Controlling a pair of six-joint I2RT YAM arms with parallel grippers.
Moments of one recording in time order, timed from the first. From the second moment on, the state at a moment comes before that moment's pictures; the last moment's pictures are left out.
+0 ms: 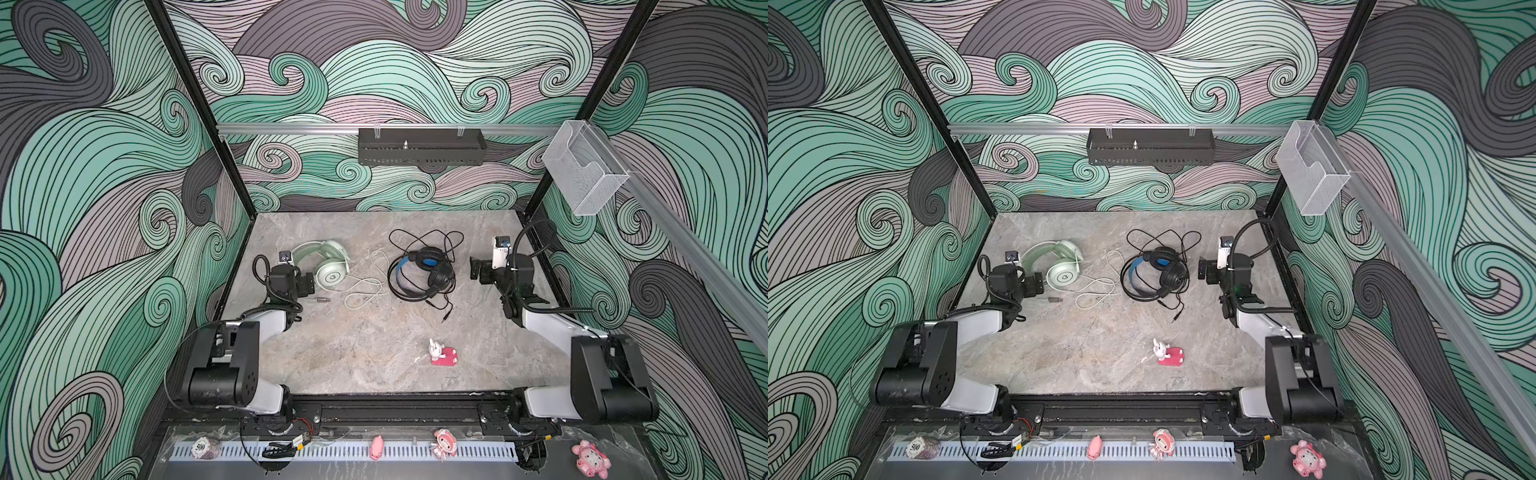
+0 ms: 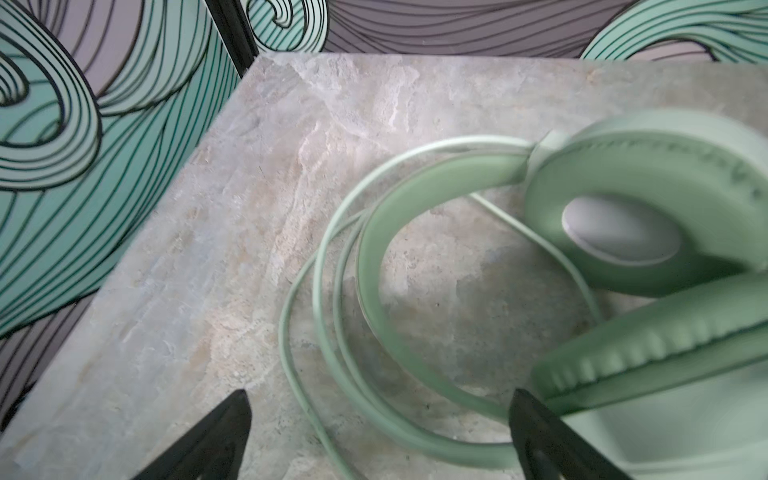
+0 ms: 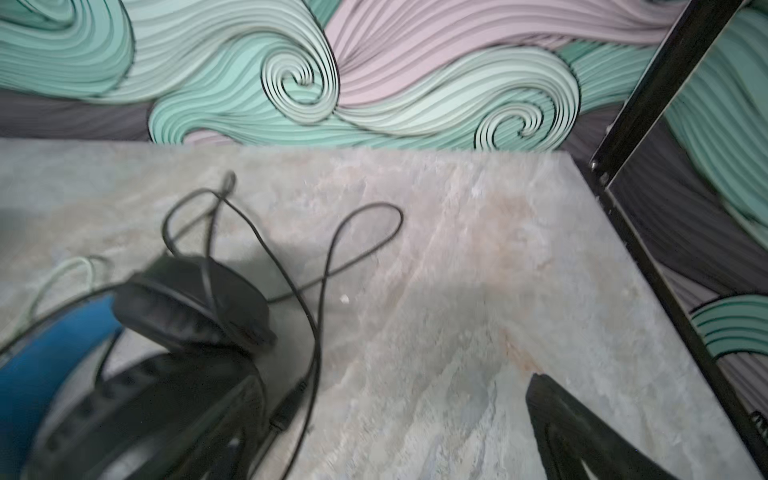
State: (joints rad) left arm 0.02 1.41 0.57 0.29 -0.20 -0.06; right arm 0.09 1.35 0.68 0.31 0.04 0.00
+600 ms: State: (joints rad) left arm -0.31 1.18 1.00 -0.57 -0.03 -0.47; right arm 0.38 1.59 1.23 -0.55 0.23 0.35
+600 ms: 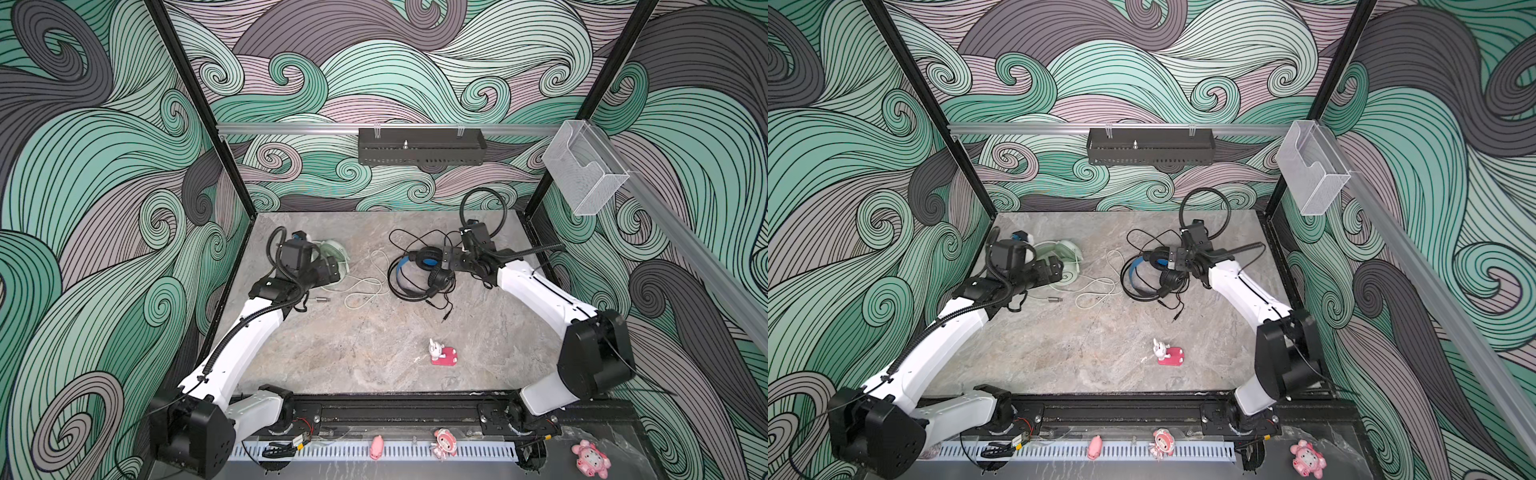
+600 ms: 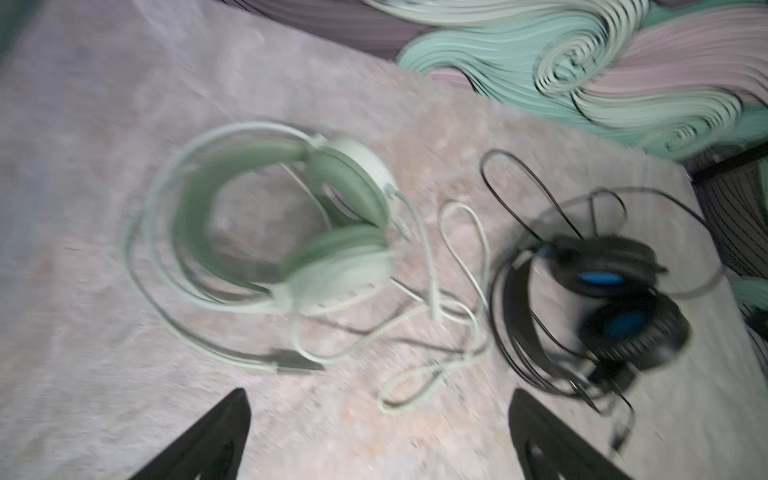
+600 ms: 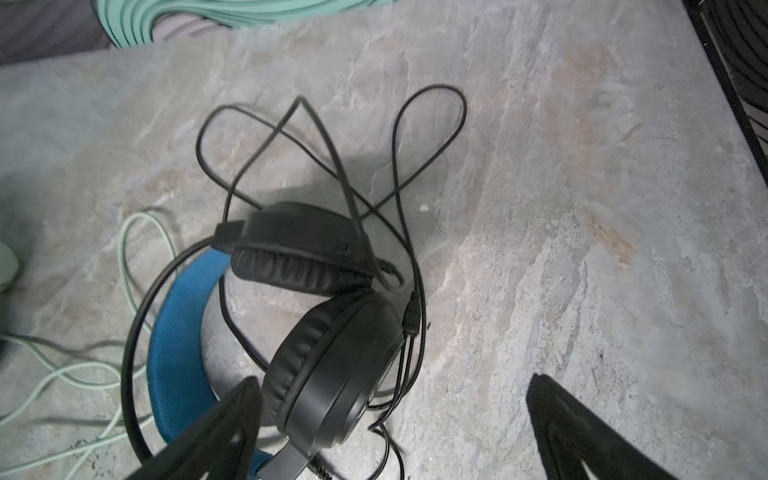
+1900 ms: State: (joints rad) left arm -0.65 2.27 1.81 -0.84 0.03 -0.77; right arm 0.41 1.56 1.26 -0.83 0.11 0.17
